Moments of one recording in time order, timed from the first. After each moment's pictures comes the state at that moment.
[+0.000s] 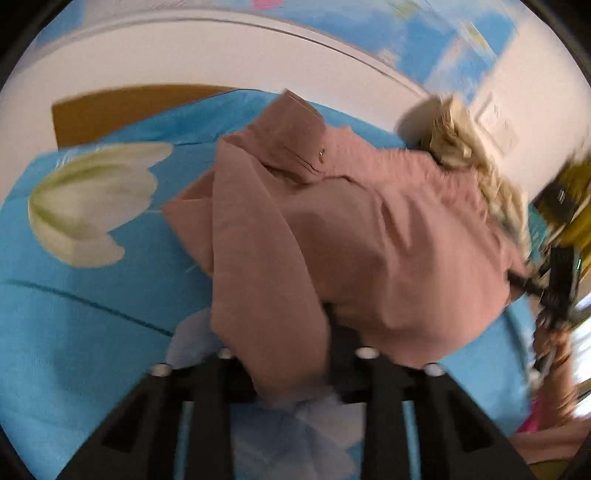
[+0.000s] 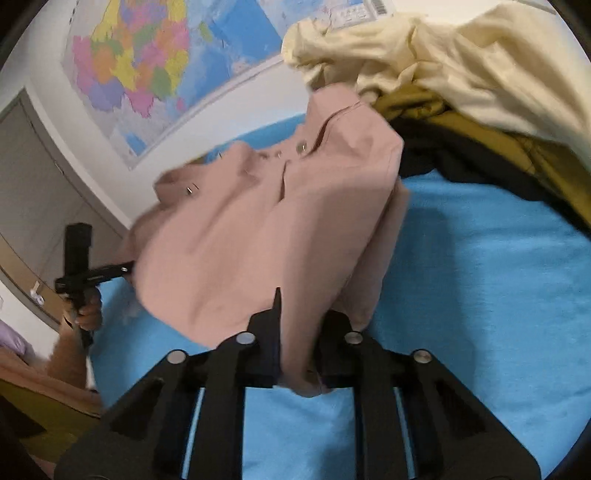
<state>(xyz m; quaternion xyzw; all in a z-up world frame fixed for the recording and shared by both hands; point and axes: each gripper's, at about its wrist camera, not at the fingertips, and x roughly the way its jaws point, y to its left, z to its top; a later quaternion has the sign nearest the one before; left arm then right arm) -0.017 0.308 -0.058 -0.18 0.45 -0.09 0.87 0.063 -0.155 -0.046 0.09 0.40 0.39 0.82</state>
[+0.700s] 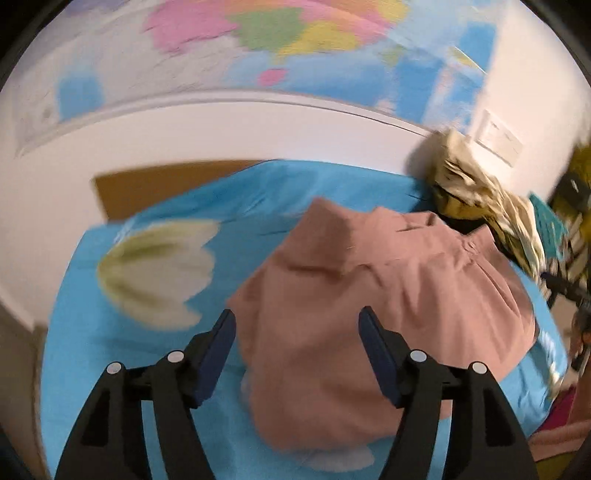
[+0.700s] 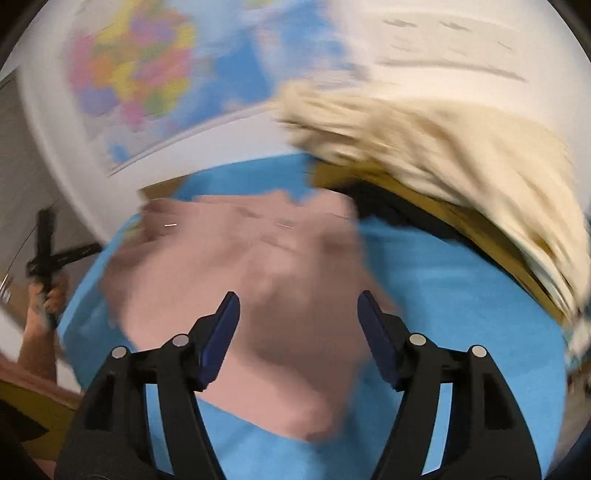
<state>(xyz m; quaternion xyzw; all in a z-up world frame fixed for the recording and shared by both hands) -0.015 0.294 0.005 -0.06 0.40 -0.03 0.91 0.031 -0.137 0.000 0.01 0.38 0.34 0.86</state>
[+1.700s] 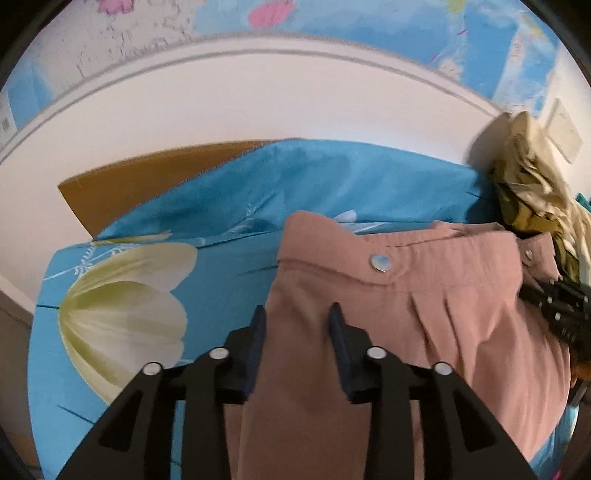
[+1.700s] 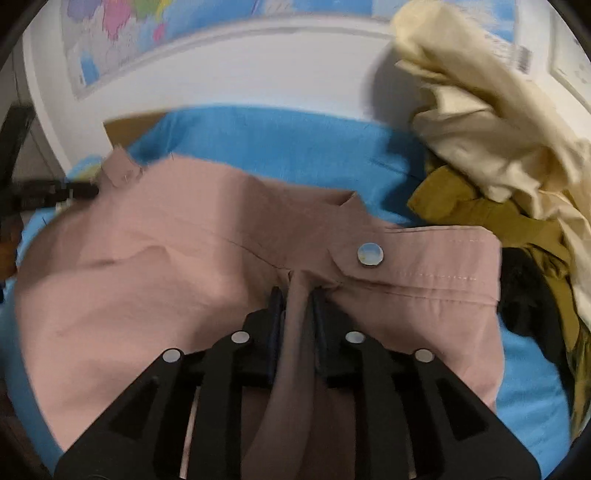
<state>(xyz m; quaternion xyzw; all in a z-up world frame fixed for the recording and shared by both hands) 0.090 0.293 -0.033 -0.06 0.46 0.03 0.89 0.108 -0.025 -0.047 -0.10 0.40 0.30 0.86</state>
